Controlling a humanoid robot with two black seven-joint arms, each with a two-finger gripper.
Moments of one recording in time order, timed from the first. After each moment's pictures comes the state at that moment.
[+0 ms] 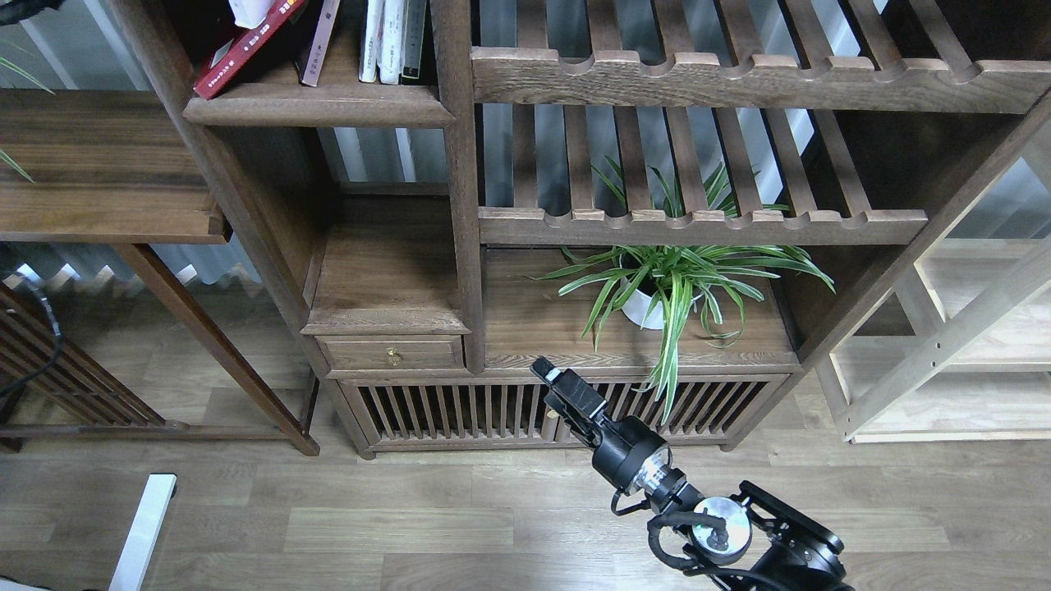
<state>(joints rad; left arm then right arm) -1.27 0.36 -1.12 -0.77 0.47 -0.28 0.49 0.22 0.02 0.79 0.79 0.18 0.58 -0.04</state>
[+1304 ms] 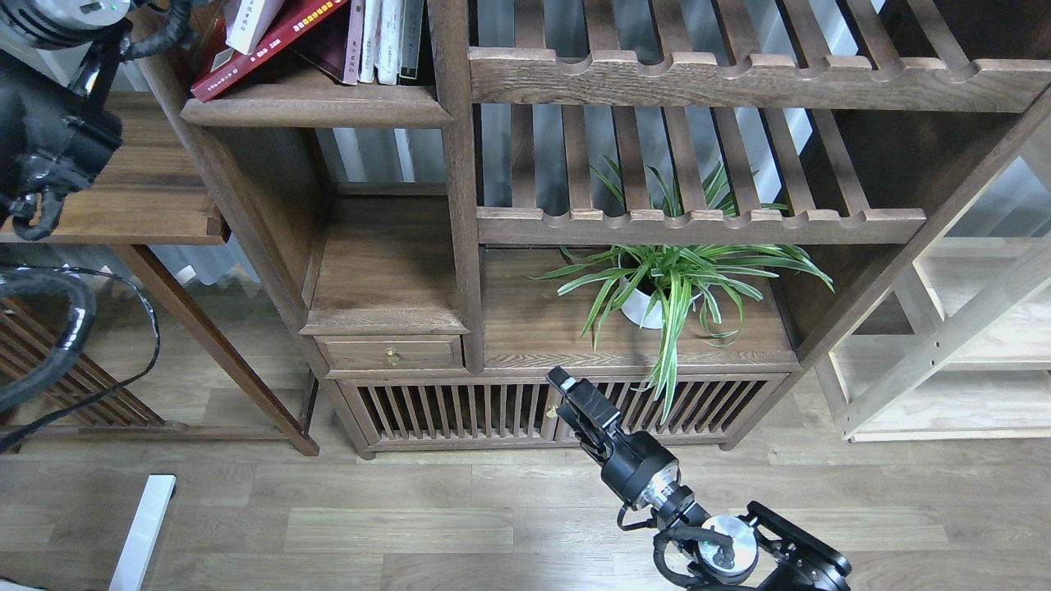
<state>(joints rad) -1.29 0.23 -1.08 -0.61 0.22 -0.09 0.49 0.17 0.02 0.82 0.79 0.21 0.58 -0.02</state>
